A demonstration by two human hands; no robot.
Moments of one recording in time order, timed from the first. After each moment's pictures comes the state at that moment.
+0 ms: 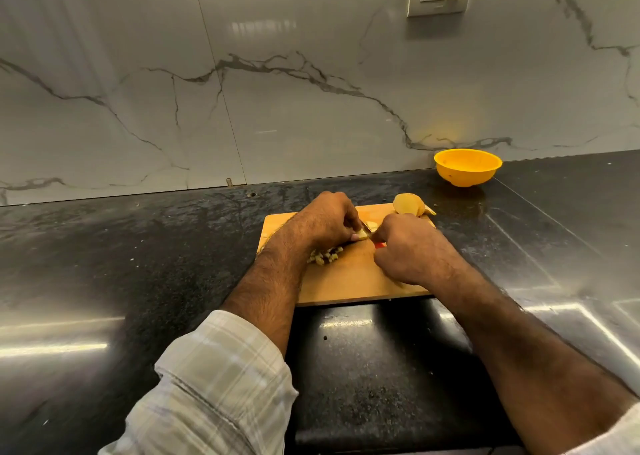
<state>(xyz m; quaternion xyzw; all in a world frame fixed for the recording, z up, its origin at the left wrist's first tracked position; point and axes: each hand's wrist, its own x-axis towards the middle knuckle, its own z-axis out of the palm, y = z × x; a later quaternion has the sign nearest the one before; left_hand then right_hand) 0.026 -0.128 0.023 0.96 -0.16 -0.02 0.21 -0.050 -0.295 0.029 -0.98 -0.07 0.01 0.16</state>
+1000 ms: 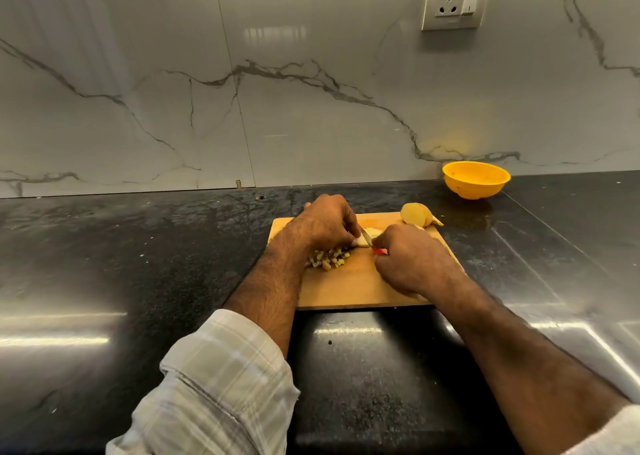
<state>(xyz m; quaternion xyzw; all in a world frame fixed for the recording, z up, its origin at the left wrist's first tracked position) 0.028 -0.113 0.023 0.96 -0.13 -0.02 0.26 -0.051 -0.288 0.029 -0.99 -0.08 0.00 0.14</state>
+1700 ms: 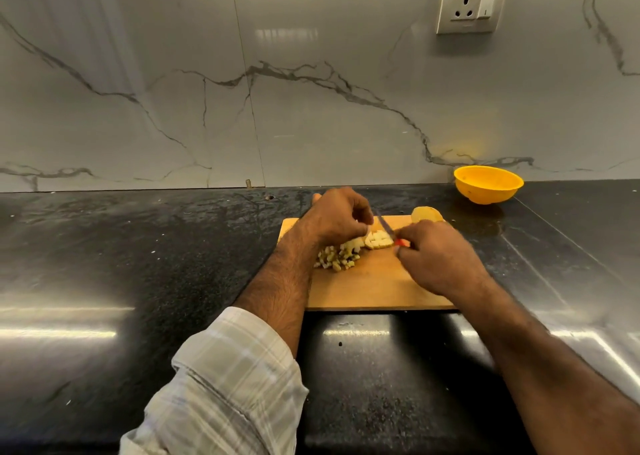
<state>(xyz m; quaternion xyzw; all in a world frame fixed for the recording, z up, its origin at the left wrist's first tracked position) 0.032 -0.106 0.024 0.95 -0.17 0.07 0.27 -0.048 -0.302 0.027 -0.98 -0.07 -0.07 0.17</state>
